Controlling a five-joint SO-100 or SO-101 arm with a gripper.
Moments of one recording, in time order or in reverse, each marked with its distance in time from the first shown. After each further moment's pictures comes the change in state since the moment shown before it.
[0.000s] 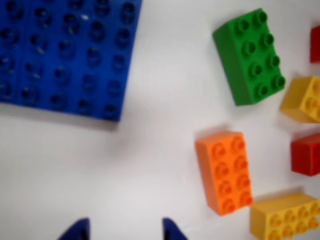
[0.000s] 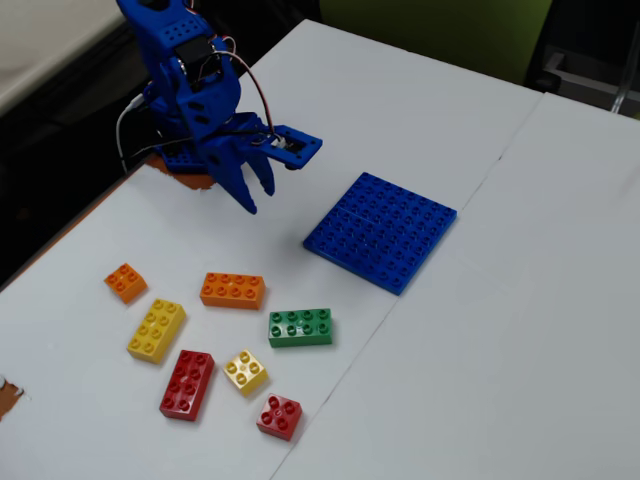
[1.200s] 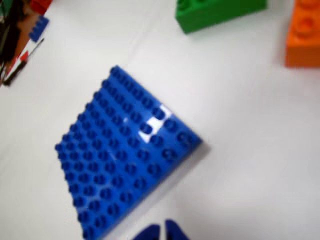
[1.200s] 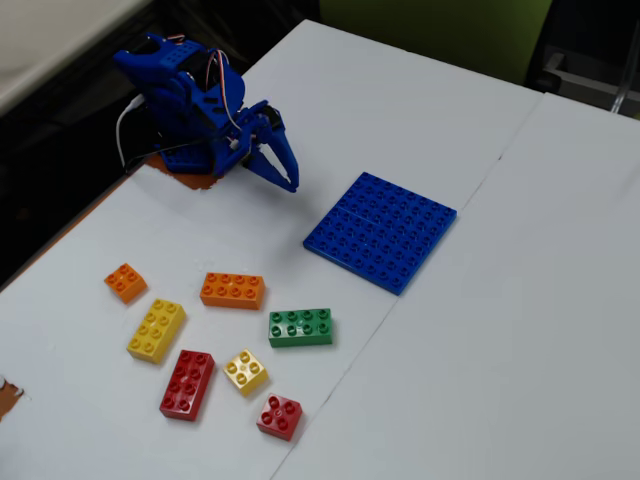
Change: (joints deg) arm -21.0 66.6 57.5 -18.4 77.6
